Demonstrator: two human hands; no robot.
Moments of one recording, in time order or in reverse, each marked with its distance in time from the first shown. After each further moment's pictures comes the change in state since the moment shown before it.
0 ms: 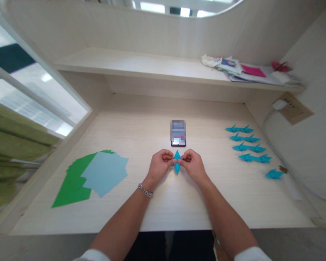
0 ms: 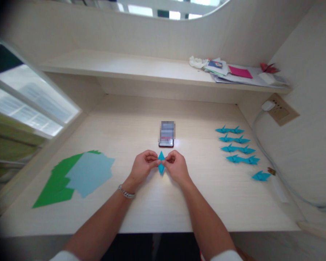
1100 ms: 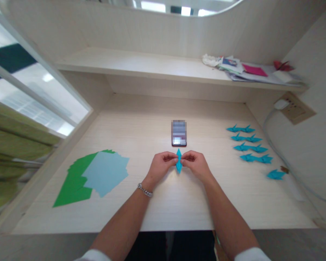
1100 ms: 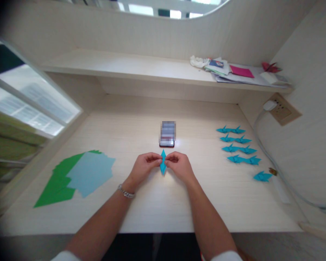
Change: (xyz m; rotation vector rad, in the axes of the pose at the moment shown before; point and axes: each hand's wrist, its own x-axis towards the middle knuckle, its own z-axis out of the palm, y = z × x) left_hand 0.000 0.001 -0.001 0.027 -0.089 -0.017; right_hand 0.000 -0.006 -0.013 0.006 -0.089 0.055
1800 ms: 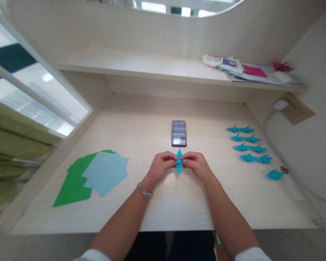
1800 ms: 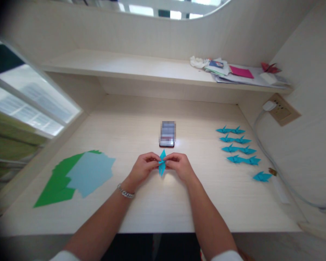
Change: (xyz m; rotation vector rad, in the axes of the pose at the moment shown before) left_hand -0.005 0.008 0.003 -0.148 -0.070 -0.007; right_hand -0.003 -0.008 0.001 0.290 -0.095 0.154
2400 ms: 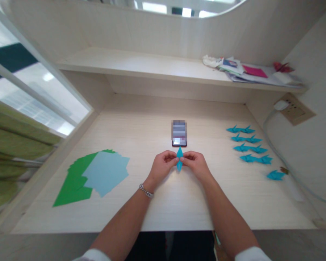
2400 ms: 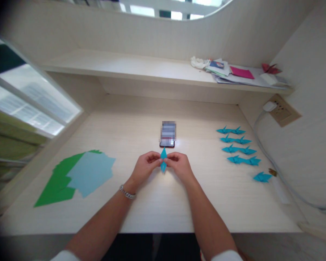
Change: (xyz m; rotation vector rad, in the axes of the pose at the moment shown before) left_hand 0.003 -0.007 0.000 0.176 0.063 0.076; right_hand 0.007 0.008 0.001 -0.120 0.106 -0.087
